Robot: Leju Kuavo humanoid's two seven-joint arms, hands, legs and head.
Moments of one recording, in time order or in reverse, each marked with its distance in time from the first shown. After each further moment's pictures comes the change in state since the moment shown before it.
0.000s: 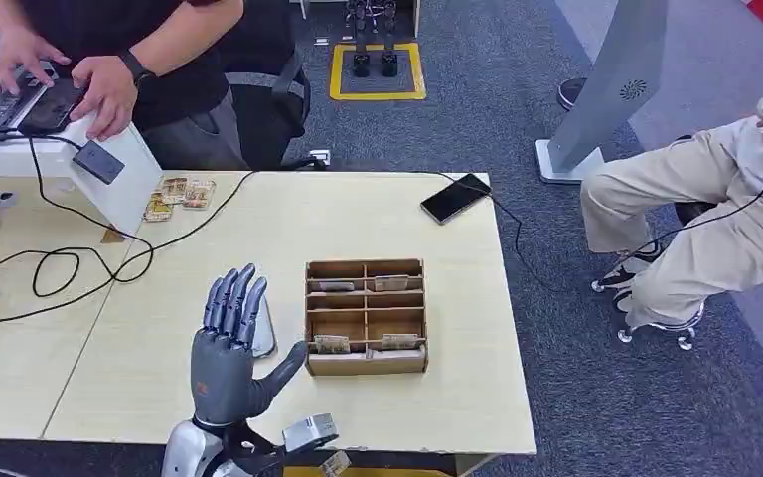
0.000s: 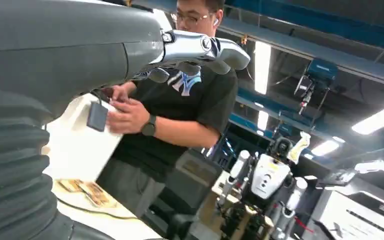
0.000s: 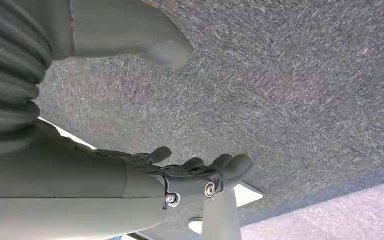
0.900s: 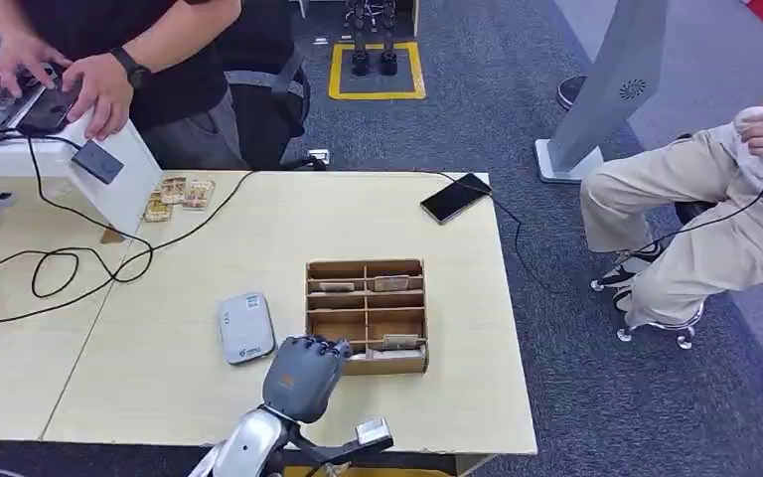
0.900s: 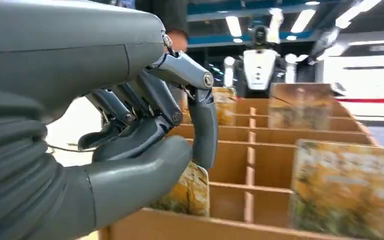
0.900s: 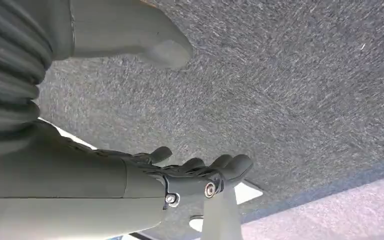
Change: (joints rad) left arm -0.172 0.208 -0.394 0.271 -0.267 -0.286 0.590; right arm 0.001 0.000 0.000 -0.012 -0.005 0.000 -0.005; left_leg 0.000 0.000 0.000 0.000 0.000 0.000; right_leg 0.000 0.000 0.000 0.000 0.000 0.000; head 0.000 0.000
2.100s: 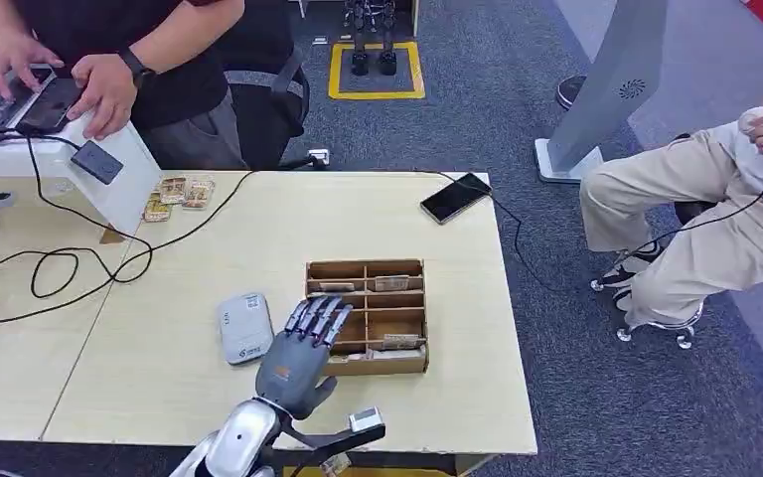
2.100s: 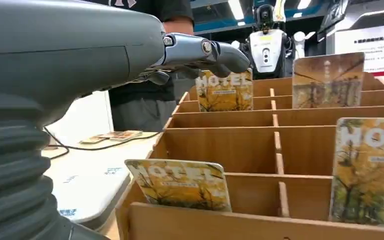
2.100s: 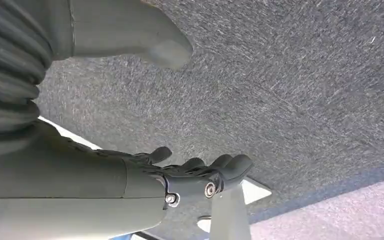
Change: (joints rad) left arm -0.030 0.063 -0.050 -0.057 0.033 -0.116 0.057; right arm 0.001 0.000 0.000 -0.016 -0.006 0.000 0.031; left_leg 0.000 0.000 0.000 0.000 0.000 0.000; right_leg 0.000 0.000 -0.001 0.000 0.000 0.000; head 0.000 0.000
